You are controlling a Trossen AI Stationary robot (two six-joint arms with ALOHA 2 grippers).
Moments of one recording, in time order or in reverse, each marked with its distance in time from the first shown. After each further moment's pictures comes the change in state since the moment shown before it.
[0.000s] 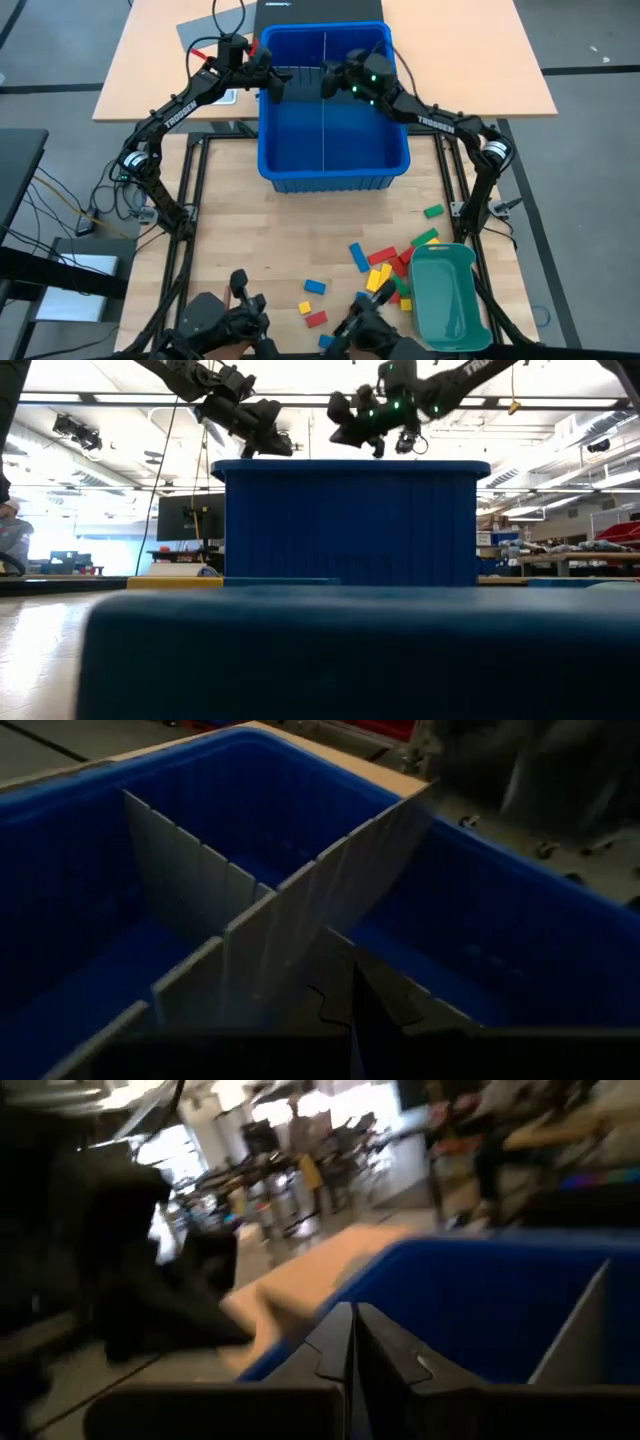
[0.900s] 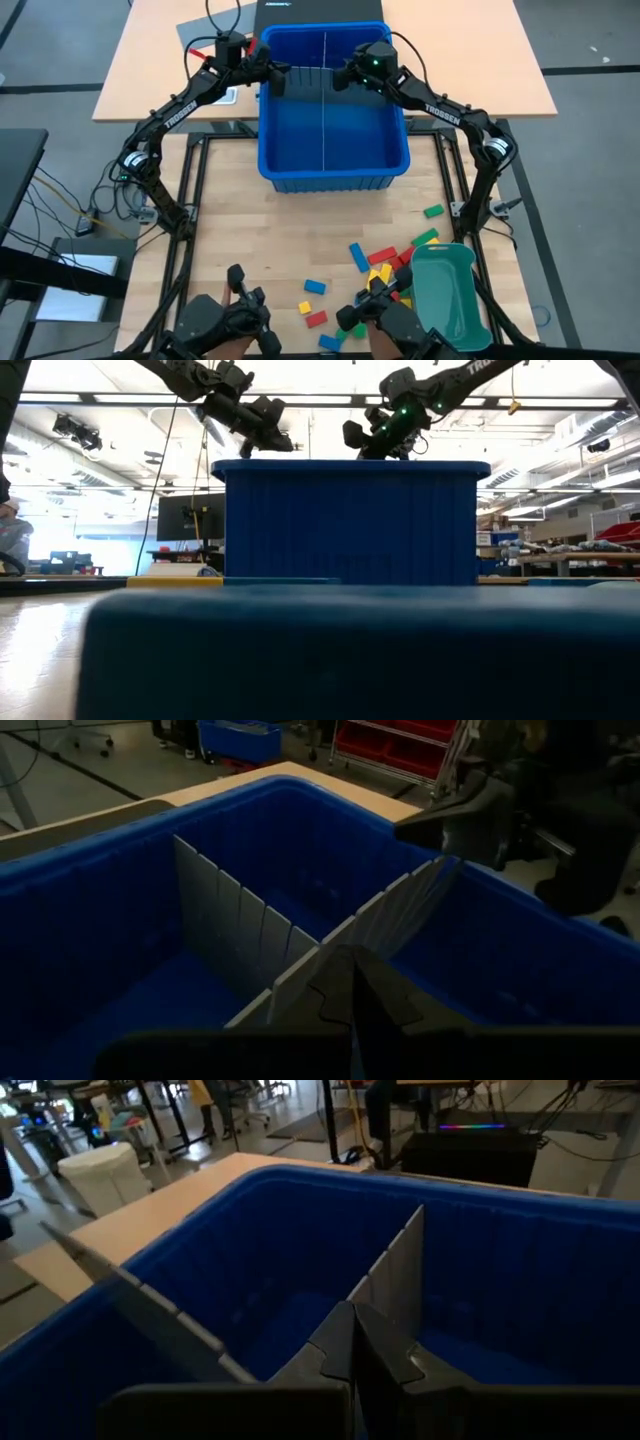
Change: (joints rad) left arm -0.002 0.000 0.000 0.102 -0.082 -0.053; right arm -0.107 0.031 0.094 -0.384 0.108 -0.093
